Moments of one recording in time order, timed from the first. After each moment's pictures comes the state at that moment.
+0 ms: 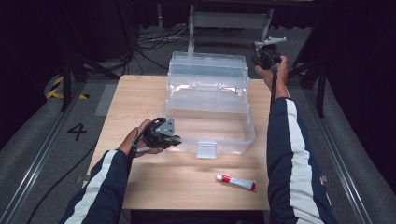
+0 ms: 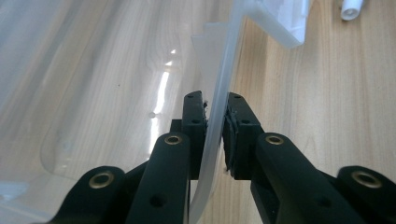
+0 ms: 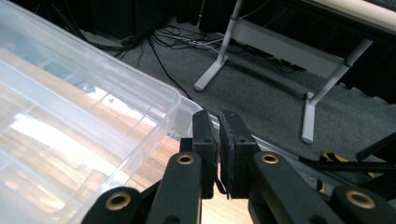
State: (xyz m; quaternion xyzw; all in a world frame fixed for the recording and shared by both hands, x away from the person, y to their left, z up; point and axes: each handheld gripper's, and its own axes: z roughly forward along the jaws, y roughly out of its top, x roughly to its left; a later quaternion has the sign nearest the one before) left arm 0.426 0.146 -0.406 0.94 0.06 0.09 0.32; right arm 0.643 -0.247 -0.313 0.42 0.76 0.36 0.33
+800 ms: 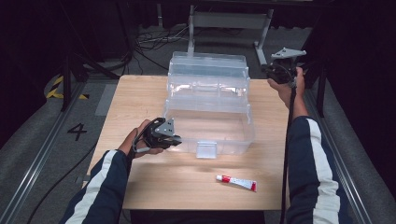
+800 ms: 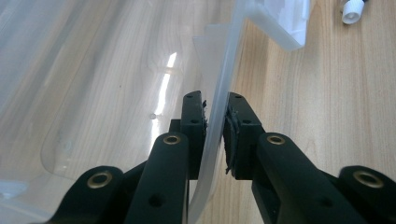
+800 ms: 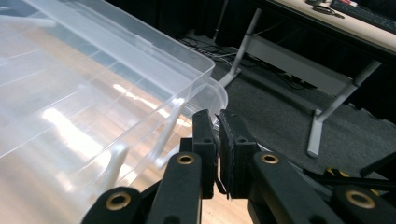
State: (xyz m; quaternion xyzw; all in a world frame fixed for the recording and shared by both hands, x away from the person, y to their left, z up) left arm 0.424 0.147 -0.407 0.94 0.07 0.10 0.32; right arm 0.563 -0.273 -0.299 0.37 0.77 0.39 0.33
